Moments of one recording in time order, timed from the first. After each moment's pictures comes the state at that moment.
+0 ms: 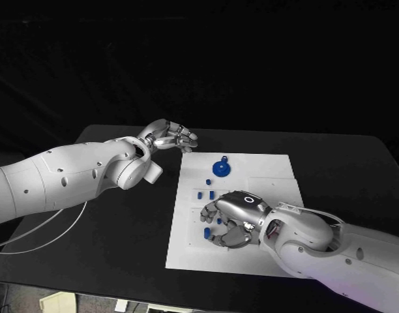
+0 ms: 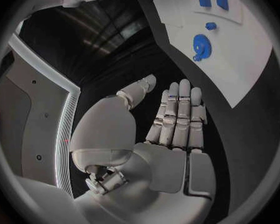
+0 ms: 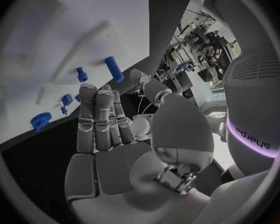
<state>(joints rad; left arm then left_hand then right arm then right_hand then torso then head) 1.29 -0.82 -0.13 1.34 -0.43 -0.28 0.25 1.11 -0.12 0.62 -0.22 0.12 0.82 0.18 0.28 0.49 1.16 0.13 0.07 0.20 0.95 0.10 0.56 0.33 0.04 0.68 0.00 0.60 1.24 1.07 -0.66 -0.10 1.66 -1.64 -0.30 -0.03 1.07 -0.24 0.60 -0.27 0.29 0.86 0.18 0.28 0.45 1.06 0.11 0.25 0.16 1.26 -0.01 1.02 0.90 0.20 1.20 -0.02 0.76 1.31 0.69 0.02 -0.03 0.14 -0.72</state>
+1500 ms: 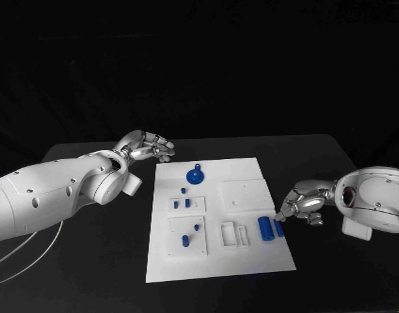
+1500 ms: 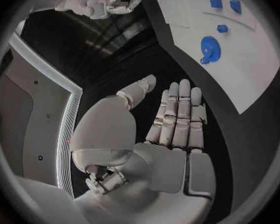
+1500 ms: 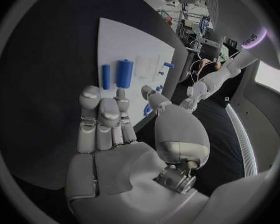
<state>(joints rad) 1.27 -0.79 -0.13 1.30 -0.42 -0.28 0.25 1.11 -0.12 0.62 -0.21 0.12 0.82 0.18 0.29 0.49 1.16 0.13 0.07 0.20 0.95 0.10 0.56 0.34 0.04 0.68 0.00 0.60 1.24 1.27 -1.07 -0.13 1.64 -0.99 0.21 -0.36 0.83 -0.09 0.45 -0.12 0.20 0.93 0.09 0.33 0.54 1.09 -0.01 1.17 0.97 1.31 -0.11 1.21 1.04 0.20 1.30 -0.08 0.88 1.31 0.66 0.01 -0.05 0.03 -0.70</state>
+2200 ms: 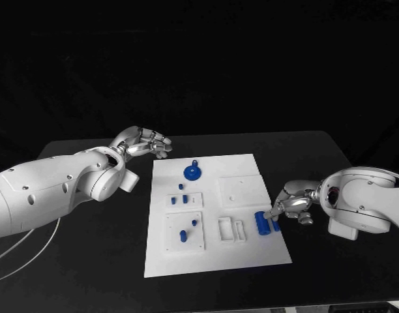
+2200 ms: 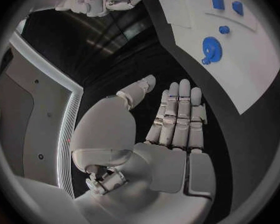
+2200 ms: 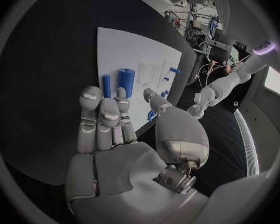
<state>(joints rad) 1.27 -0.79 -0.13 1.29 -0.42 -0.28 0.25 1.11 -0.12 0.61 -0.21 0.12 0.82 0.18 0.29 0.49 1.16 0.13 0.07 0.20 0.95 0.10 0.55 0.34 0.04 0.68 0.00 0.60 1.24 1.28 -1.04 -0.16 1.69 -1.02 0.13 -0.48 0.78 -0.09 0.43 -0.09 0.19 0.94 0.09 0.33 0.56 1.10 -0.01 1.17 1.00 1.31 -0.12 1.22 1.05 0.20 1.29 -0.08 0.89 1.31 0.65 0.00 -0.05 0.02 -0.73</state>
